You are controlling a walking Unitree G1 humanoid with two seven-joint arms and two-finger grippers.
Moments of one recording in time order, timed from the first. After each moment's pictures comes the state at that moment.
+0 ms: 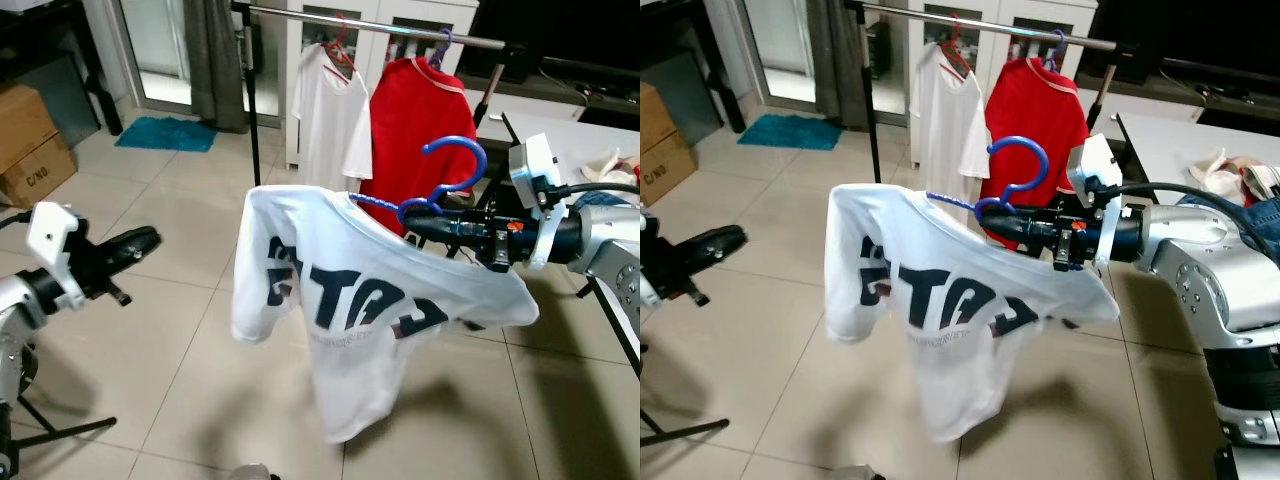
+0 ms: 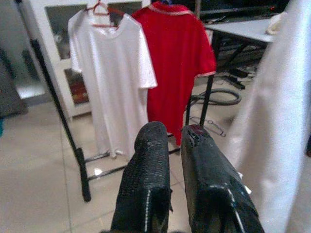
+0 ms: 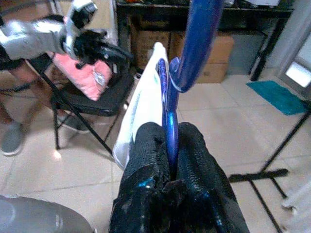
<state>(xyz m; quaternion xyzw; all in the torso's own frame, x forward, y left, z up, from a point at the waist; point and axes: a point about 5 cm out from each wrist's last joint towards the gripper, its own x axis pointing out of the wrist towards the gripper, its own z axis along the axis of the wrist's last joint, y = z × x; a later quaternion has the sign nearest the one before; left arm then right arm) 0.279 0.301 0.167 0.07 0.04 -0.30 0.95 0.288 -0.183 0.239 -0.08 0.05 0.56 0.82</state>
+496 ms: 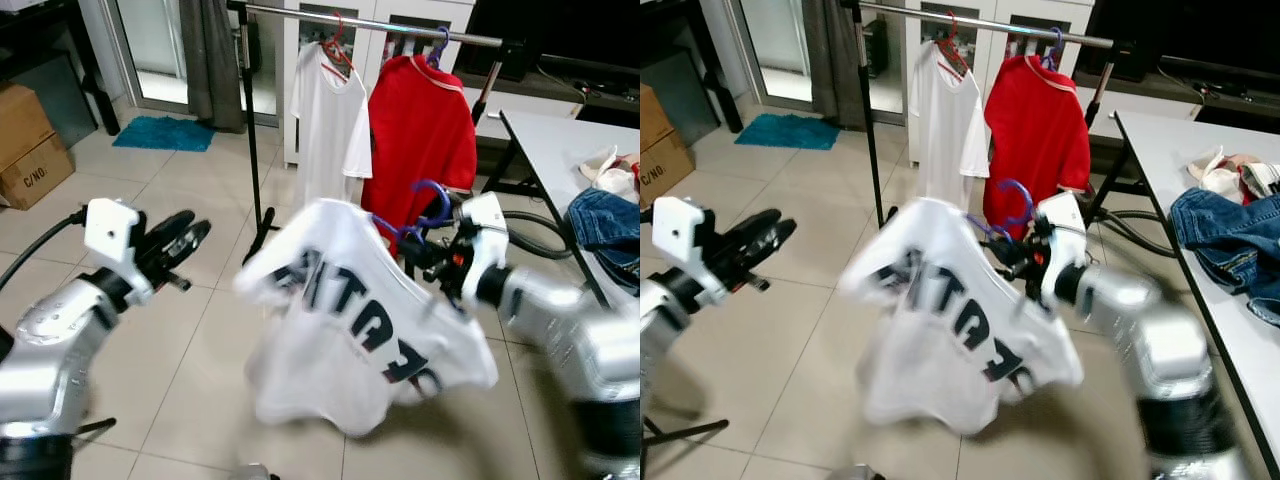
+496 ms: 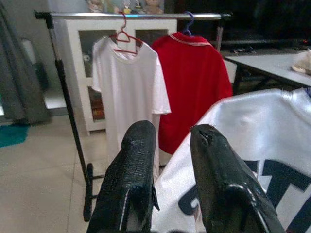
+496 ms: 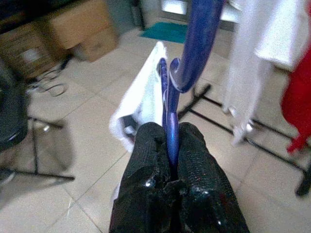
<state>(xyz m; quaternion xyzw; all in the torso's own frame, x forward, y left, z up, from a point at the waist) 0.274 0.226 0.171 0.03 0.00 -0.20 0.98 0.291 -0.162 0.144 0.04 0.17 0.26 0.95</state>
